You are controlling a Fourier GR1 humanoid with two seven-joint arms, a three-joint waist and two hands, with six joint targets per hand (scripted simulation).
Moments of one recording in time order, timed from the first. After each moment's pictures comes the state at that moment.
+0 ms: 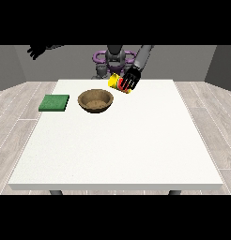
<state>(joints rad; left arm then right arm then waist) -0.71 0.09 -0.27 -0.53 -0.74 0.66 -0.06 -0.17 -0.37 -0.37 -1.35 -0.41 0.32 0.08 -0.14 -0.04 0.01</state>
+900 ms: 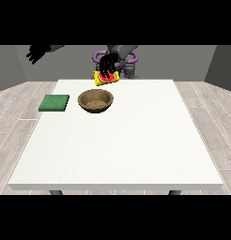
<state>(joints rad) -1.03 0.00 -0.66 -0.46 -1.22 0.33 0.58 -0.25 -0.38 -0.37 -1.15 -0.38 0.37 -0.02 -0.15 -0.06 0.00</state>
